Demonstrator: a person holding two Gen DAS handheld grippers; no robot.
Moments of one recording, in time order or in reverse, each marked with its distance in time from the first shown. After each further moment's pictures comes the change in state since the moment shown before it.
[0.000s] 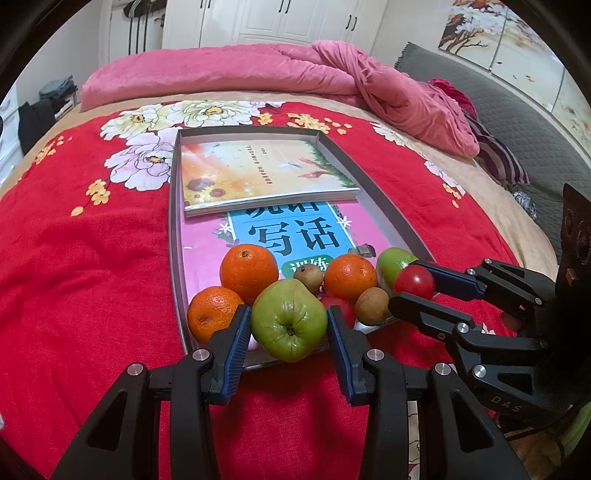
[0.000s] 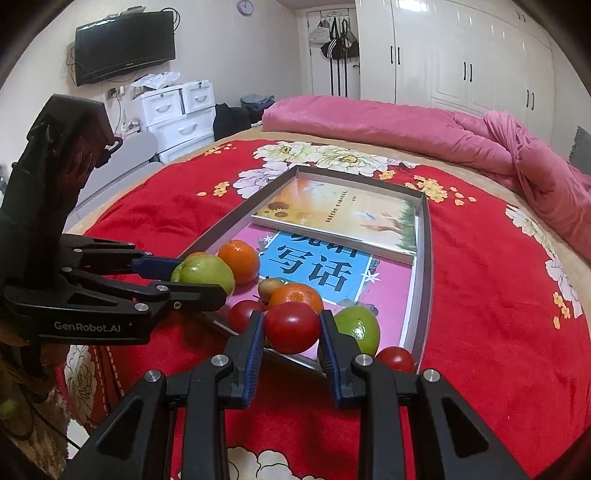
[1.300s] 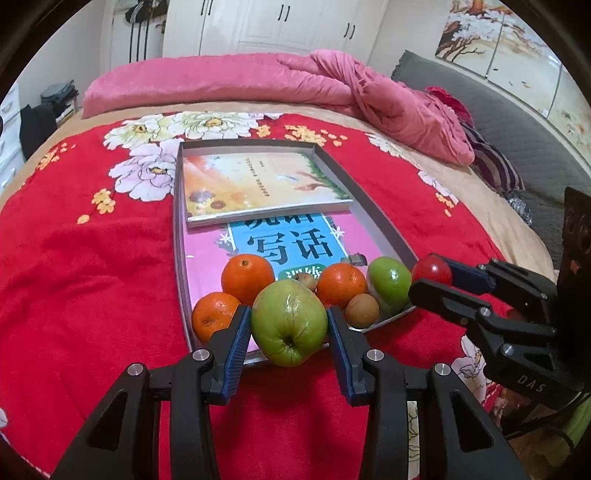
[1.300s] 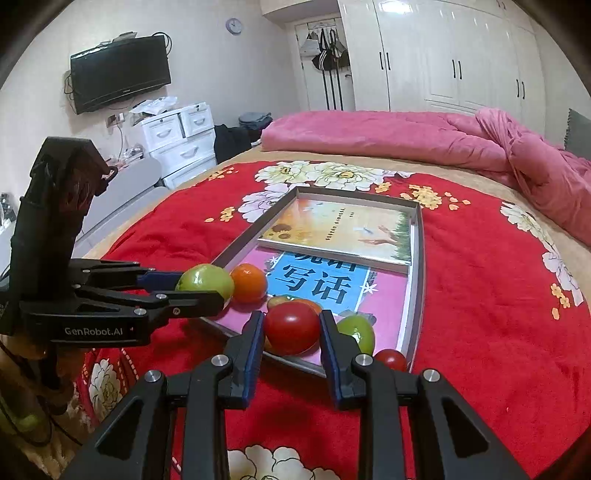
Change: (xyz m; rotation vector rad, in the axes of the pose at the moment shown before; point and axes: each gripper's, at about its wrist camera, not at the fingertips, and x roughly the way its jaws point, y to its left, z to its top) left arm -0.012 -0.001 0.001 0.000 -0.028 -0.013; right arm -0.026 -0.009 0.005 0.074 -0.065 0.037
